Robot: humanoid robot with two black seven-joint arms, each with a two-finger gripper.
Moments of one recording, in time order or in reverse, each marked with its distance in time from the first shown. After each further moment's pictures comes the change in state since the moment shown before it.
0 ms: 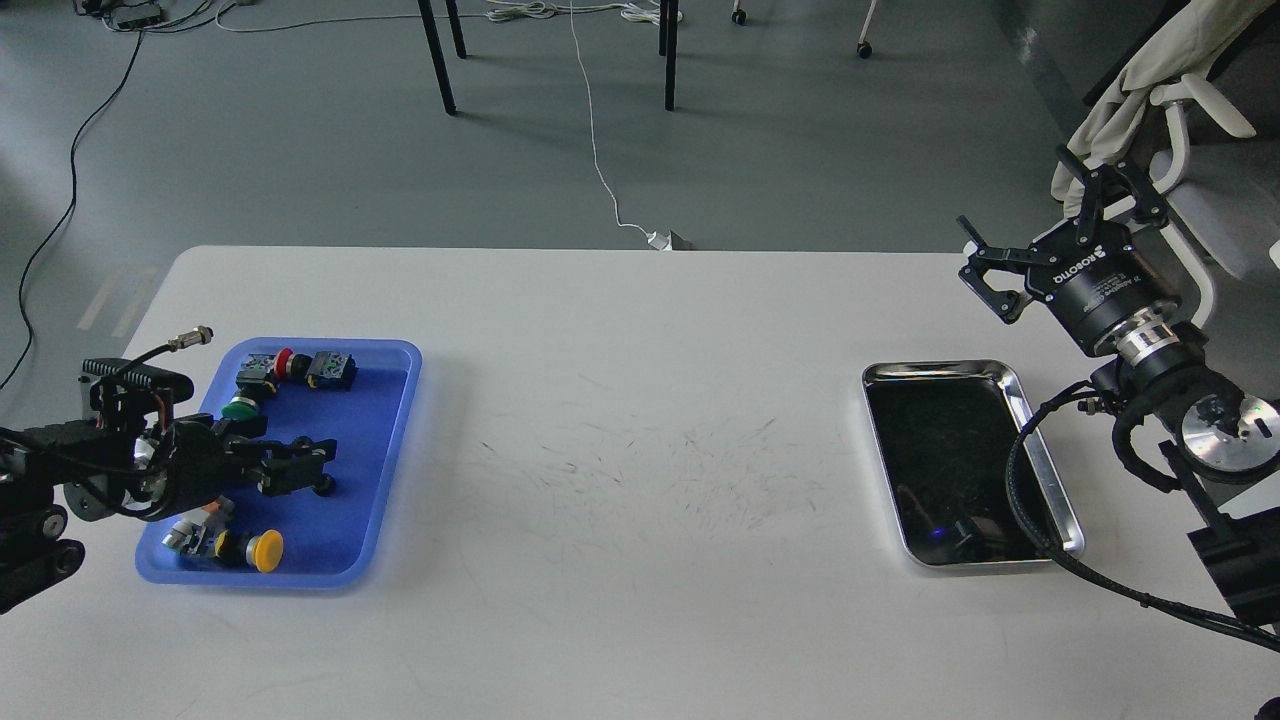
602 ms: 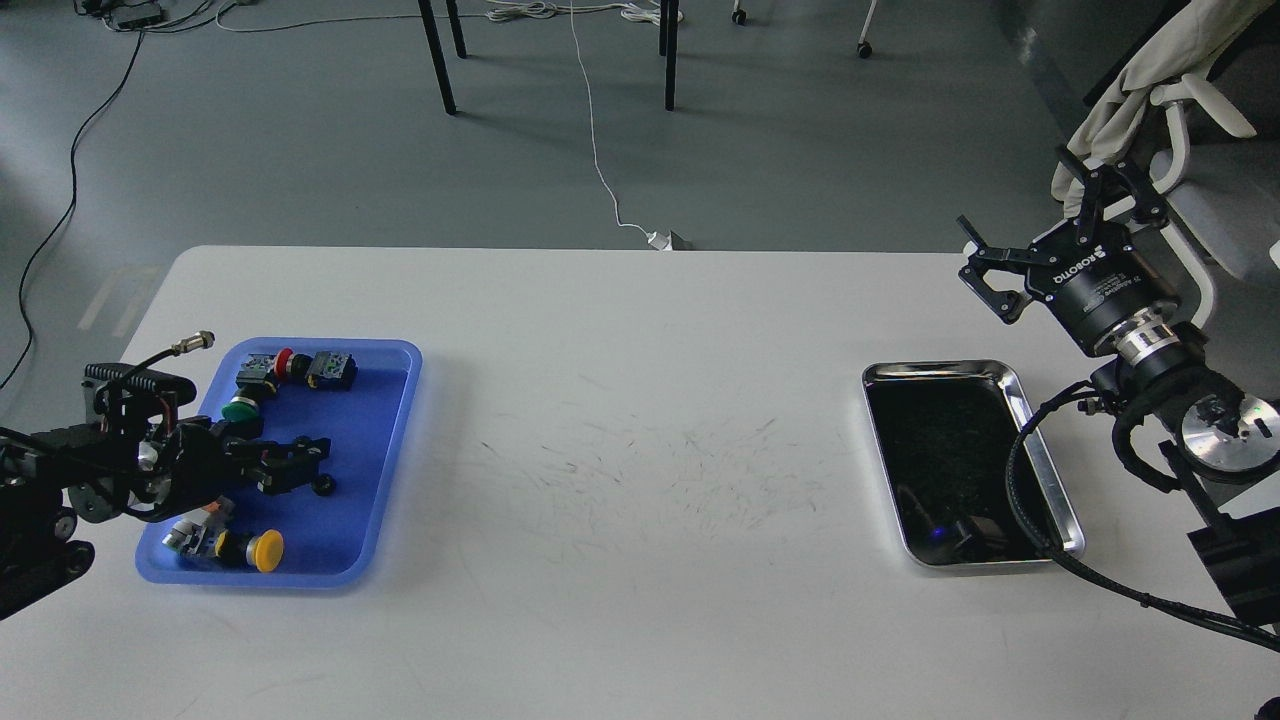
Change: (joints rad) left arm 0.012 -0.035 0.003 0.076 0.000 0.010 0.007; right arm 0.000 0.000 0.000 0.001 0.000 0.000 0.000
